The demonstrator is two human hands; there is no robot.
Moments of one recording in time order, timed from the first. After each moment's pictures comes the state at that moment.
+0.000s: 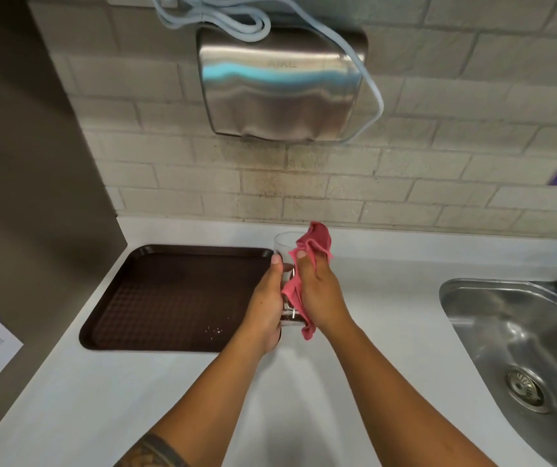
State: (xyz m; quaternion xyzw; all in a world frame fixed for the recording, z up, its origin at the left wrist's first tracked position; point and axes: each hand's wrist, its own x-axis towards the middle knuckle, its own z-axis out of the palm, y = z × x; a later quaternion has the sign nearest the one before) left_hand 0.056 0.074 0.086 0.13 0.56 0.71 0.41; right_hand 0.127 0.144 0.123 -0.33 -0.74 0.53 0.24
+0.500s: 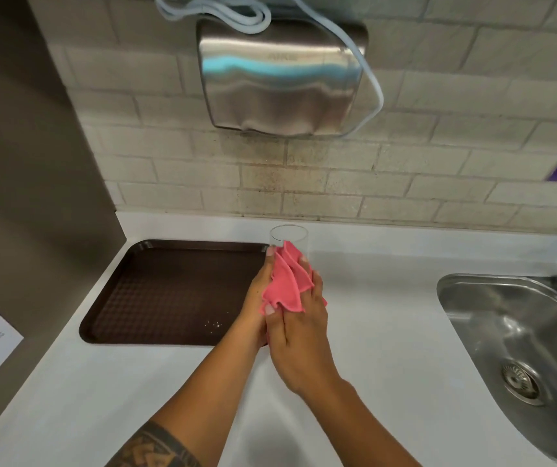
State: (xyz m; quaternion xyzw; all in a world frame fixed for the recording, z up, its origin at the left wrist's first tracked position) left_hand 0.047 0.064 0.080 0.07 0.49 0.71 0.51; right_hand 0.162 0.075 0.089 -0.26 -0.85 0.37 0.28
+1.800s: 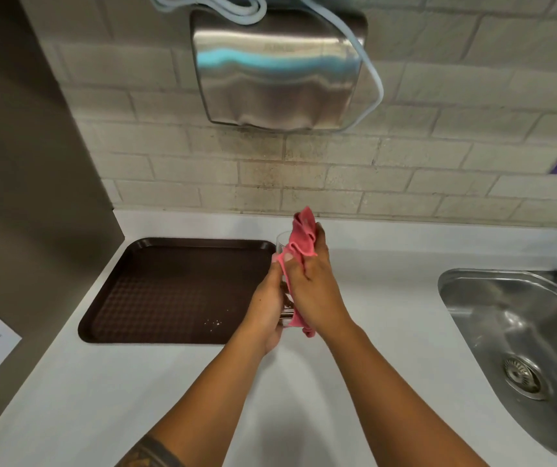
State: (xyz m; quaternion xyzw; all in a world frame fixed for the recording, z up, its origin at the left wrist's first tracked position) left_hand 0.068 0.065 0.088 0.11 0.54 0.71 0.44; right_hand 0.128 0.132 0.113 -0.27 -0.80 0.45 0.29
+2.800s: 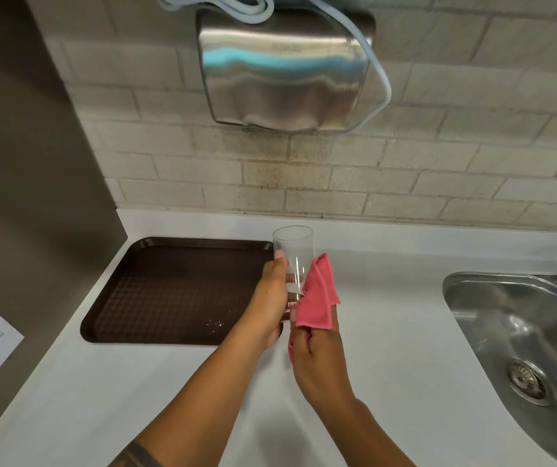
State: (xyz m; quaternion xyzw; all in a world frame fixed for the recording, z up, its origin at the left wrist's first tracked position) left_hand 0.056 0.068 0.097 0.12 0.62 0.67 0.40; right_hand 0.175 0.080 0.059 -0.41 -0.71 0.54 0.21
